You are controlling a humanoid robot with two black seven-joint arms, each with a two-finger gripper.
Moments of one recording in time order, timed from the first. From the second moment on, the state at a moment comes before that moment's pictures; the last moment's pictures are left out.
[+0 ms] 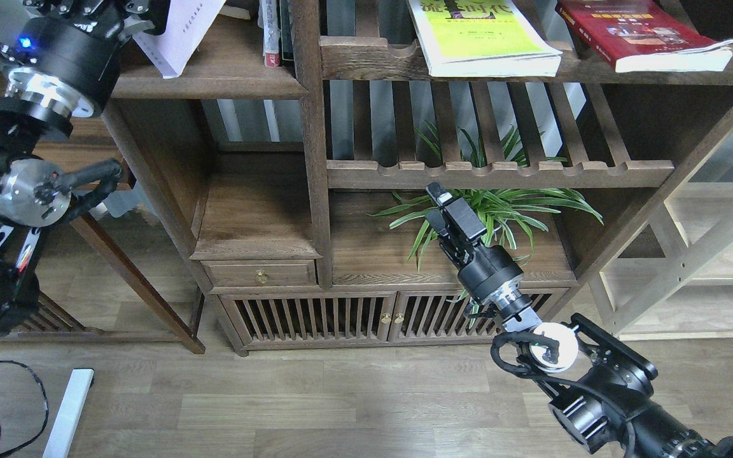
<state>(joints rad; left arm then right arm) -0.66 0.31 -1.20 -1.56 0.78 0.30 0.12 0.32 -0.16 0.86 0.97 0.30 0.58 0.08</state>
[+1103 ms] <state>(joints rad) -1.04 0.17 -1.00 -0.85 0.75 0.16 -0.07 0.31 -0.21 0.90 0.99 0.30 0.58 0.09</state>
